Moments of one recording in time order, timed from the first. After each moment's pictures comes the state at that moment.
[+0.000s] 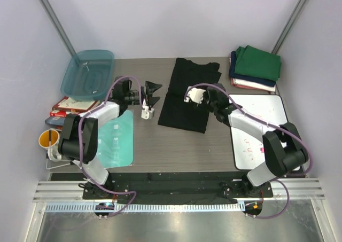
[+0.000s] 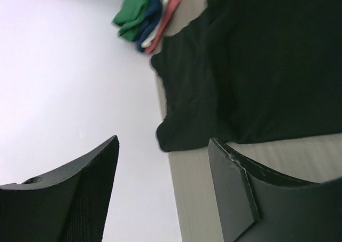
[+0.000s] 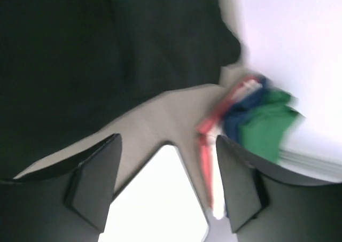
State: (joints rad) left arm -0.23 1.73 1.00 0.27 1.05 1.69; right arm 0.46 1.54 0.89 0.14 0.19 -0.99
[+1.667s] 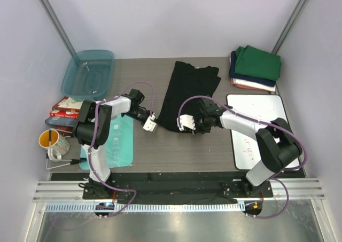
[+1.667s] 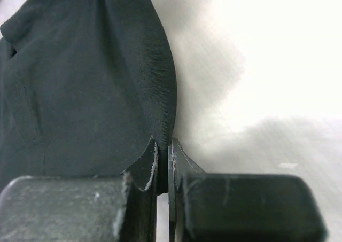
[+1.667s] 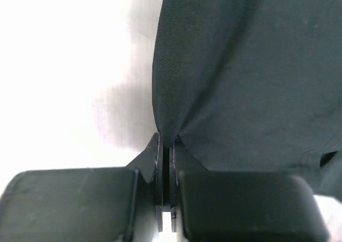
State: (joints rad) left arm -0.31 1.97 1.15 -0.59 1.02 2.04; right arm 0.56 1.59 0.90 -0.41 -0.28 -1.09
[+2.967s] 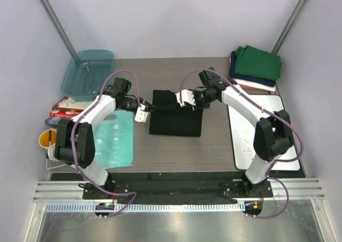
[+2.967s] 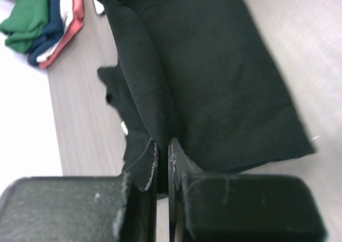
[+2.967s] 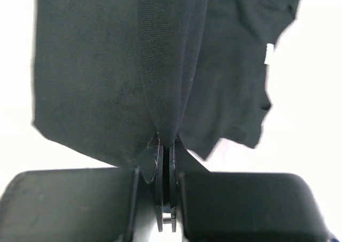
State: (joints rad) left arm -0.22 1.62 1.15 -0.69 1.07 1.91; right arm 0.45 1.70 1.39 -0.78 -0.42 -1.27
